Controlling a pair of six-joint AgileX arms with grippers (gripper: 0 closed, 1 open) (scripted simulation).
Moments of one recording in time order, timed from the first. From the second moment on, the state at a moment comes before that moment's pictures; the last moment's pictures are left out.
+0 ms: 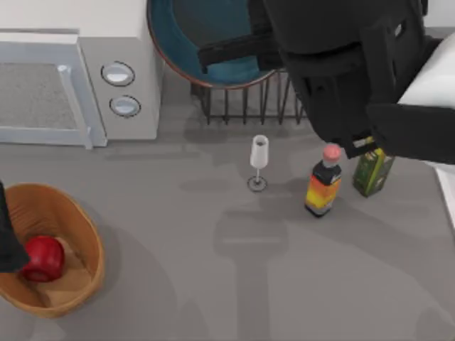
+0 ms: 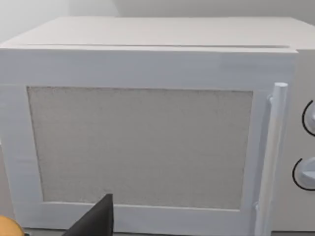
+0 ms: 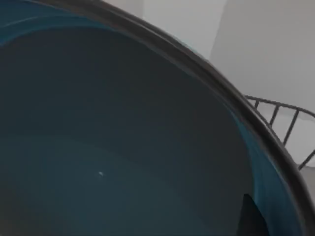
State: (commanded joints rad) left arm 0.00 0.00 0.00 0.00 0.00 0.00; right arm 0.95 1.51 1.37 -0.29 0.81 0.17
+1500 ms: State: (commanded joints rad) left arm 0.00 0.00 0.00 0.00 0.00 0.00; right arm 0.74 1.91 1.37 0.53 0.77 0.02
